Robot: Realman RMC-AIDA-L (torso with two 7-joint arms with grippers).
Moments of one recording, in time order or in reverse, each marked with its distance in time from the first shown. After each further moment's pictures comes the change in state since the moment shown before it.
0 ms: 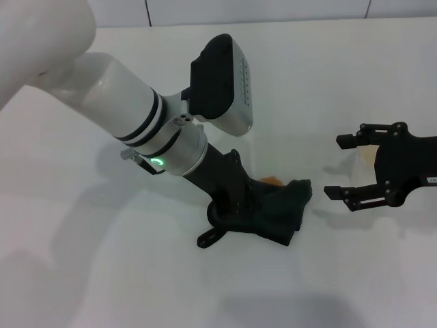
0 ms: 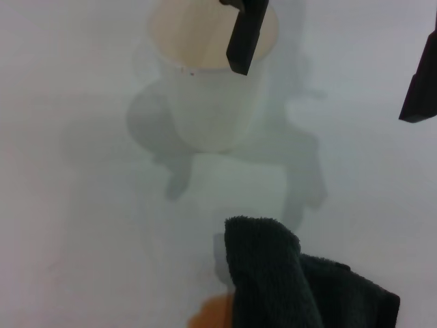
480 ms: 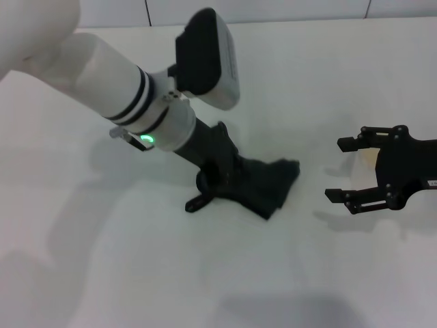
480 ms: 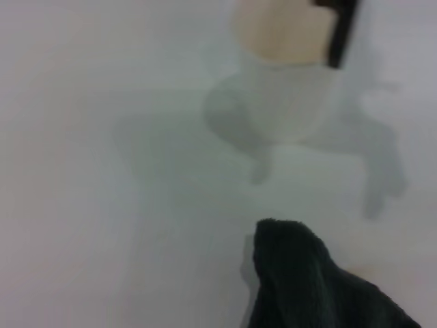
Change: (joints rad) left arm -0.008 0.007 -0.057 0.000 0.045 -0.031 0.002; right arm -0.008 0.000 -0.003 0.000 0.001 0.000 0.000
